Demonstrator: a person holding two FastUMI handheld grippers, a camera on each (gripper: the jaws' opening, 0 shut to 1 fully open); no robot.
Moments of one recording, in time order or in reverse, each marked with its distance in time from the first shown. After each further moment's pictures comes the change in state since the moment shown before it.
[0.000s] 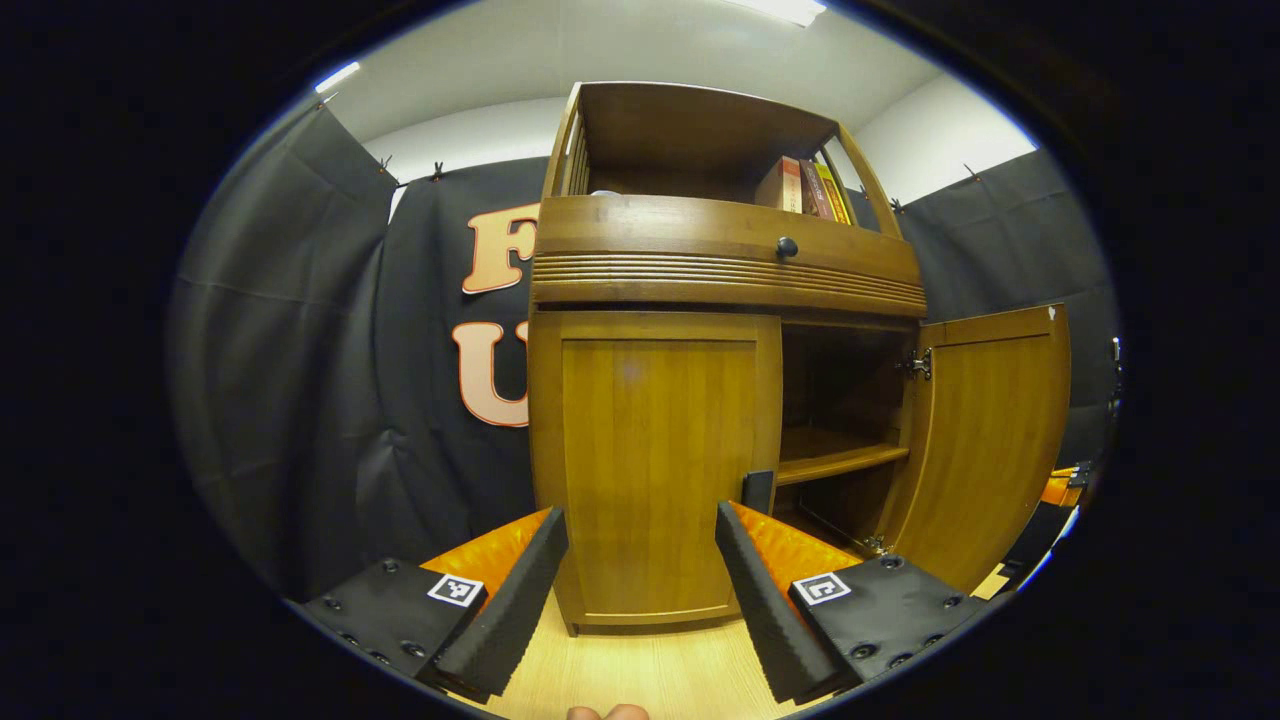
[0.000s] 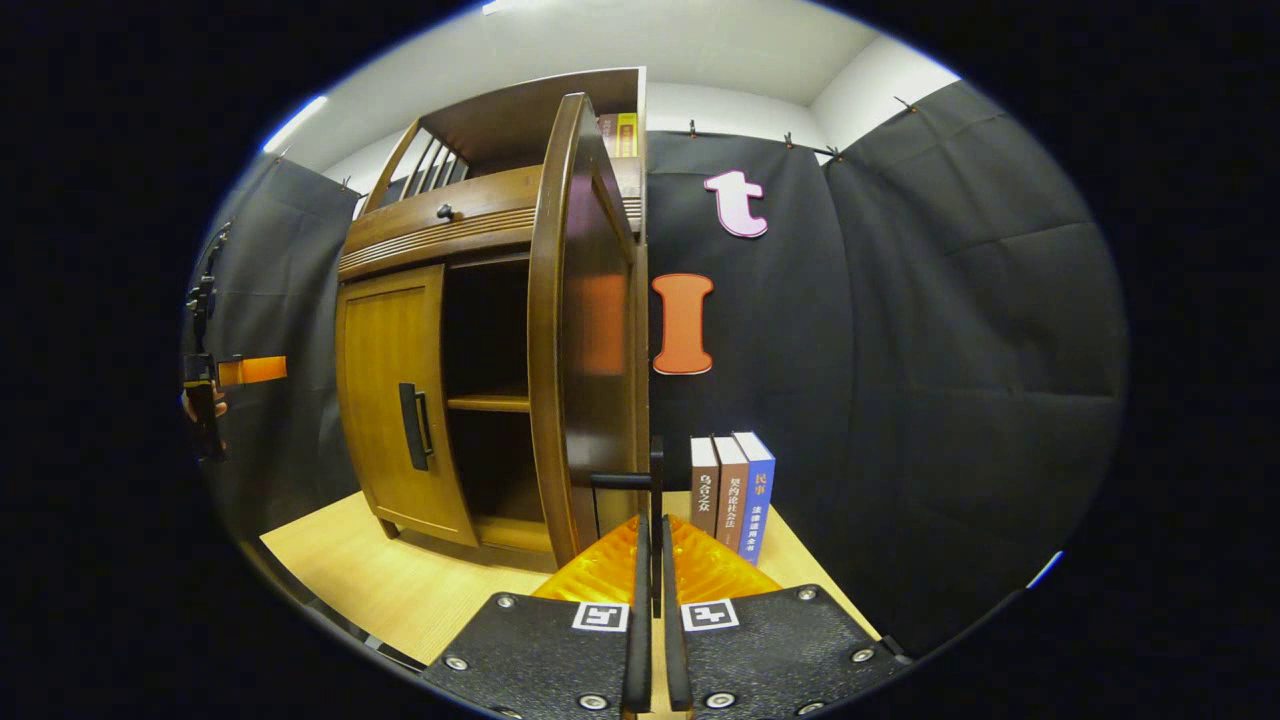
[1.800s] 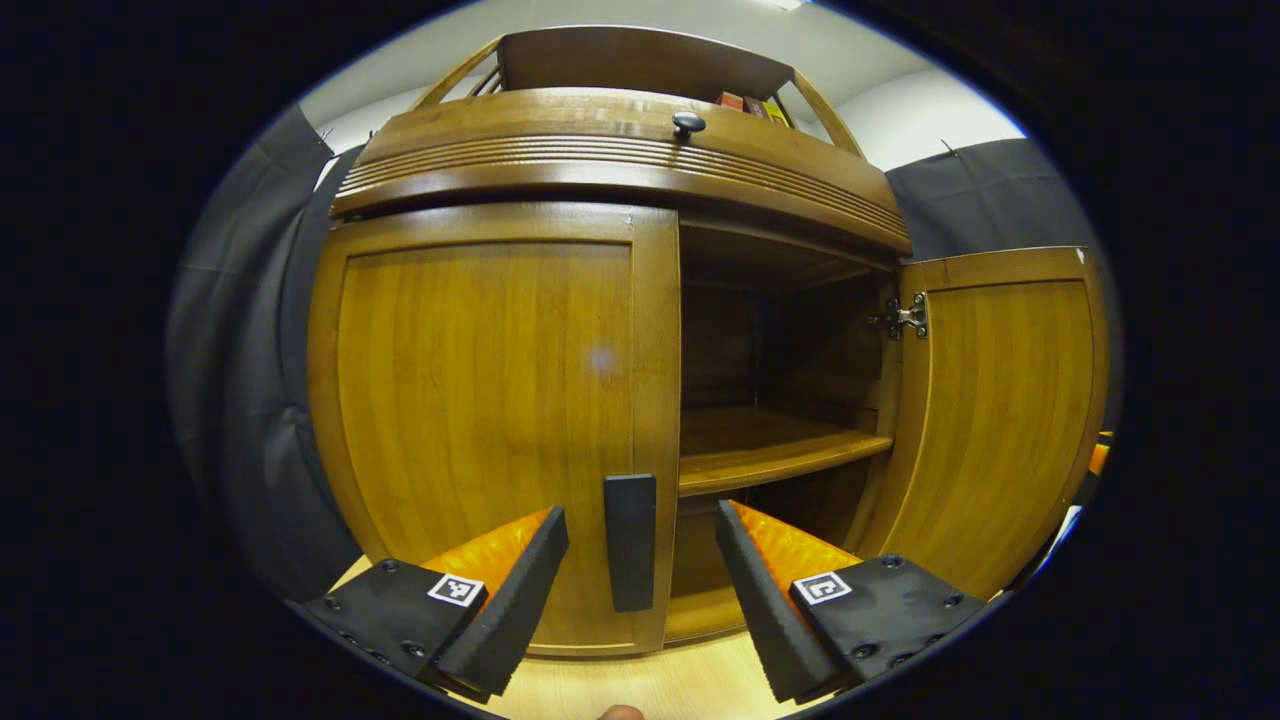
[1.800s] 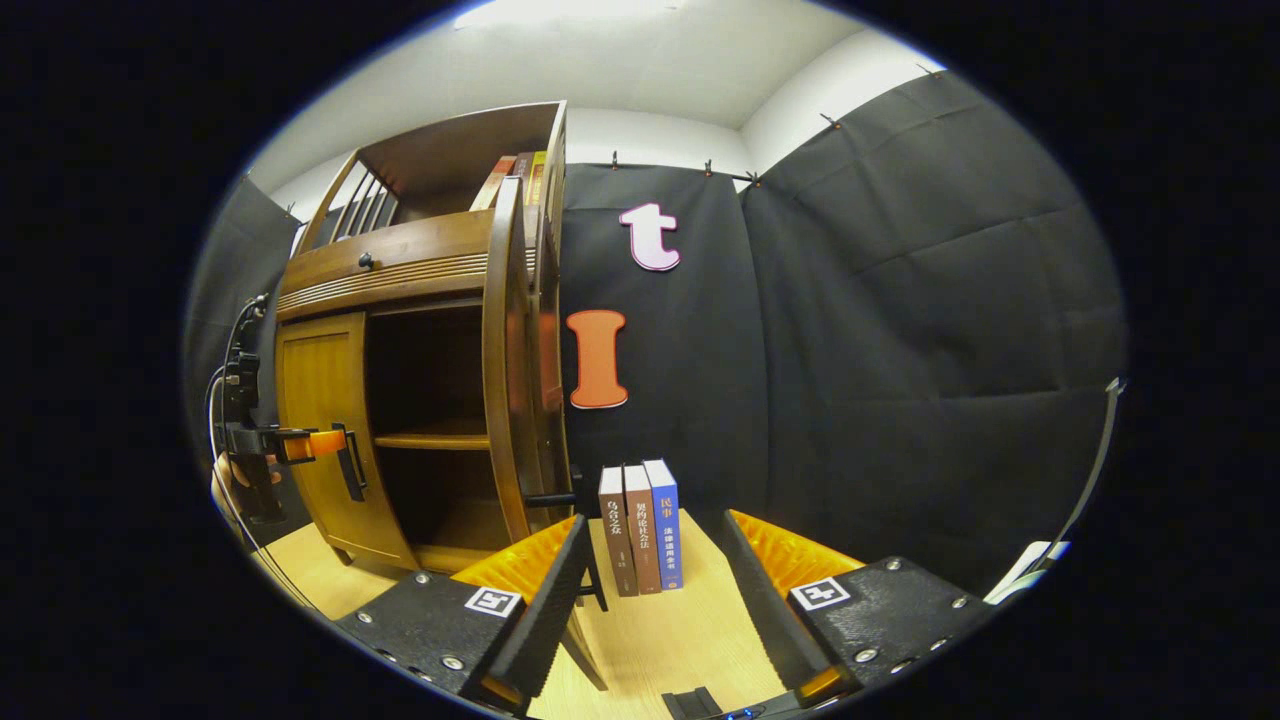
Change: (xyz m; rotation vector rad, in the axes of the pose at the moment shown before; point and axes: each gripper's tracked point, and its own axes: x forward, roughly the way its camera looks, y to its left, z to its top) left arm 0.140 -0.120 -0.068 -0.003 0.057 -0.129; right arm -0.044 -0.075 0.032 0.042 -0.101 -0.211
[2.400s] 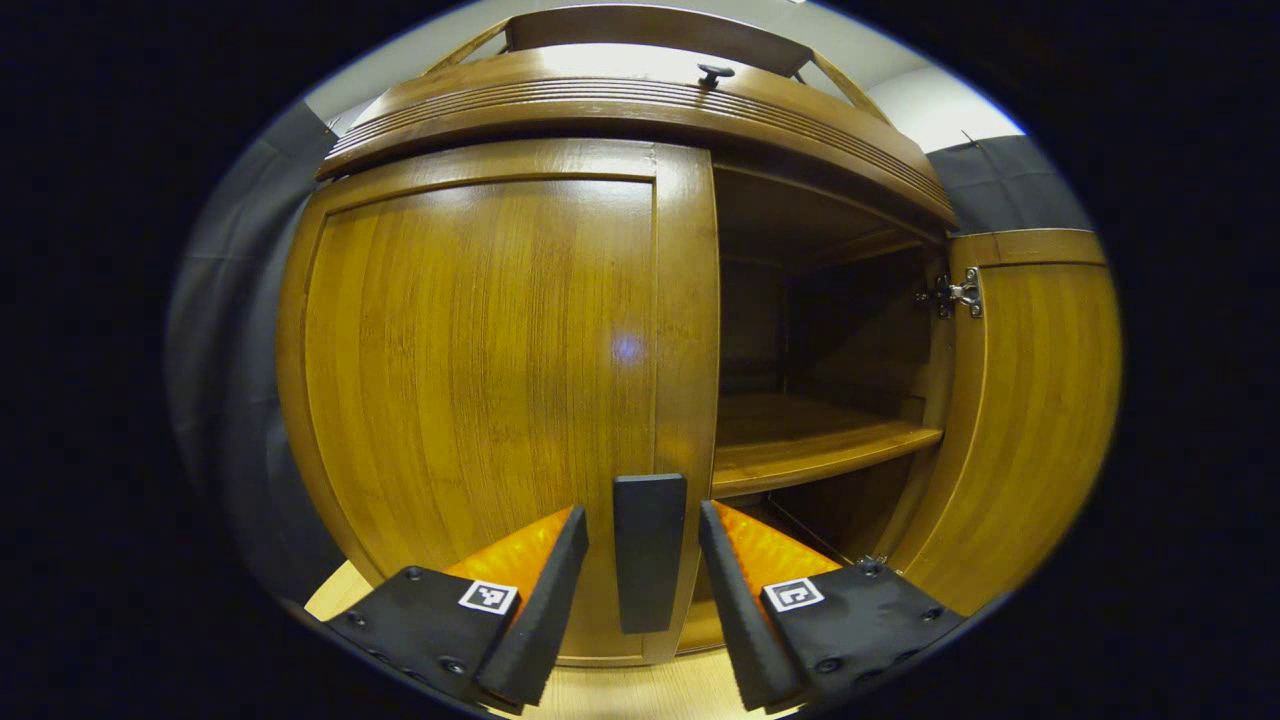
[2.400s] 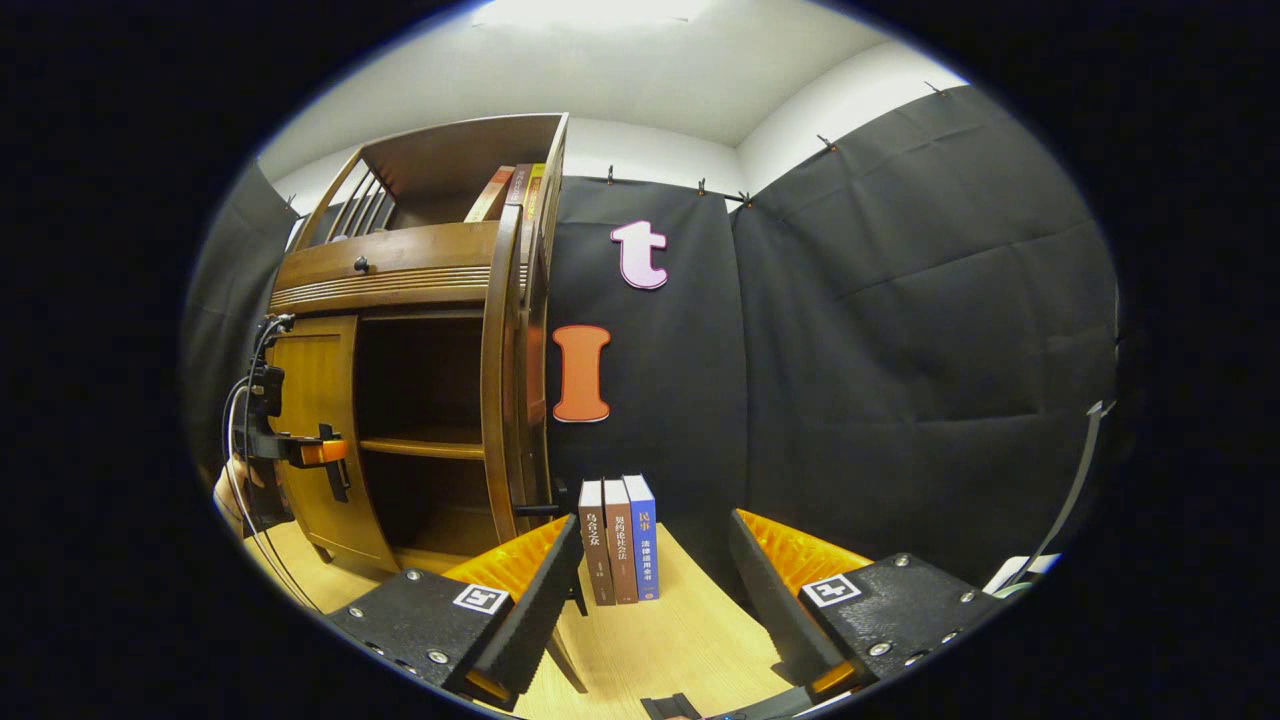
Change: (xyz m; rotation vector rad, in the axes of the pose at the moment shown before) left arm 0.041 0.014 -0.019 -0.024 0.035 0.047; right arm -0.008 -0.007 0.013 -0.042 -0.045 -0.041
